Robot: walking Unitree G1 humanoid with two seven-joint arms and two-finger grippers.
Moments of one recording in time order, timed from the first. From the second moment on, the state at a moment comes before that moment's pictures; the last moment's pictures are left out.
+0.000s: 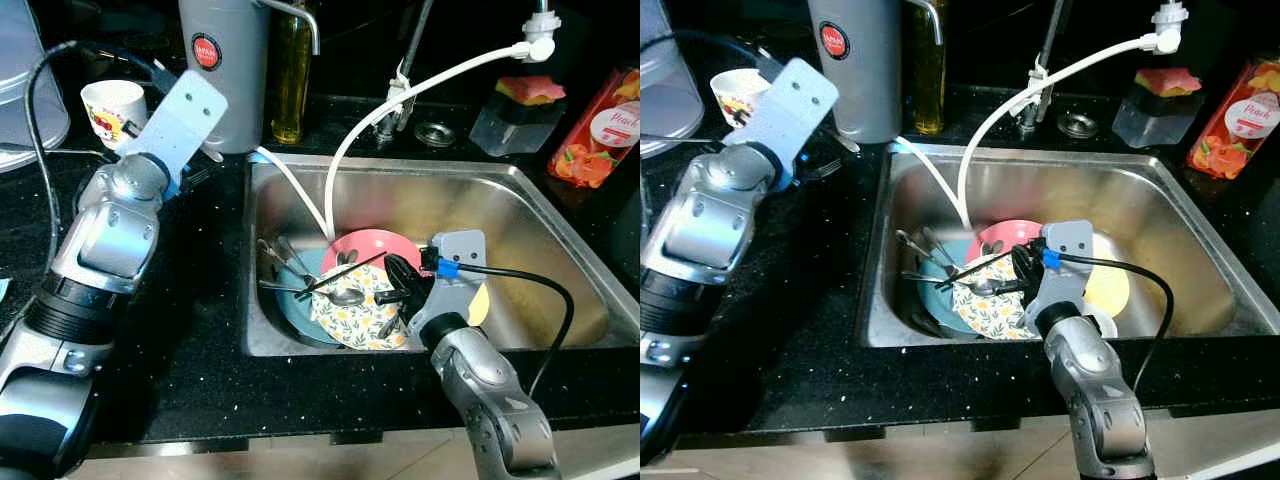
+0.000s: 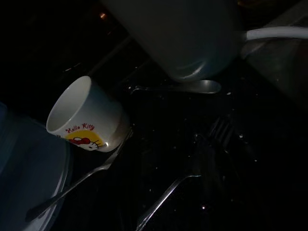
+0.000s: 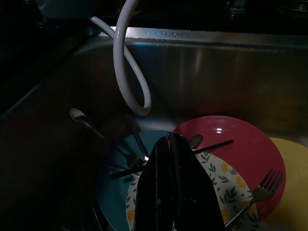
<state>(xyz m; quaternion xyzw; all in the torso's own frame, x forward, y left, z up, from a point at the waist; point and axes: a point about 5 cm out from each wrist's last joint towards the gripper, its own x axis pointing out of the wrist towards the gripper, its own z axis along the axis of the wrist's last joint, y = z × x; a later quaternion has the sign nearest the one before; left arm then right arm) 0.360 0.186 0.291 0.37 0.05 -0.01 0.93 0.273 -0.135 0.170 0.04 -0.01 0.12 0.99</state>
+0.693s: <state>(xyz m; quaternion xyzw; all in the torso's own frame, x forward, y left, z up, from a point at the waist) 0.382 0.196 0.272 0.49 0.11 -0.15 0.85 0.275 -0.133 0.172 0.04 -0.02 0.12 0.99</state>
